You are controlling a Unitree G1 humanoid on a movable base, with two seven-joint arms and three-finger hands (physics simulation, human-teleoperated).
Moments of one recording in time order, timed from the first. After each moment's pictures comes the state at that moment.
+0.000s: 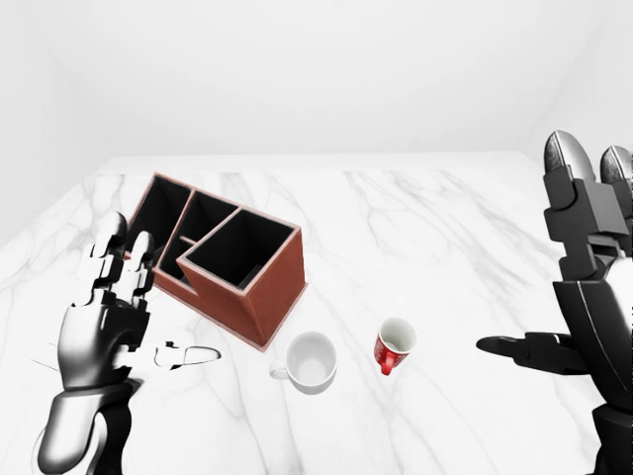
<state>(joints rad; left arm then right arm) 0.27 -0.01 0.04 -0.74 0.01 0.09 -0.09 0.01 -0.27 -0.77 -1.05 -0.62 0.09 0.70</state>
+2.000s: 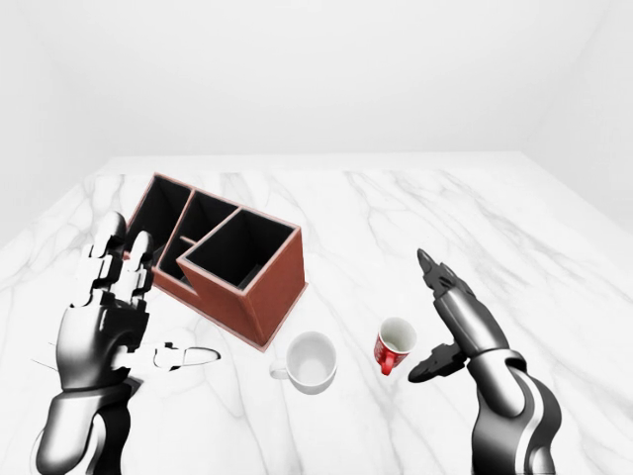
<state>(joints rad) 0.28 -0.01 0.04 -0.75 0.01 0.09 -0.10 0.13 -0.16 -0.42 -0.51 -0.72 0.09 0.70</state>
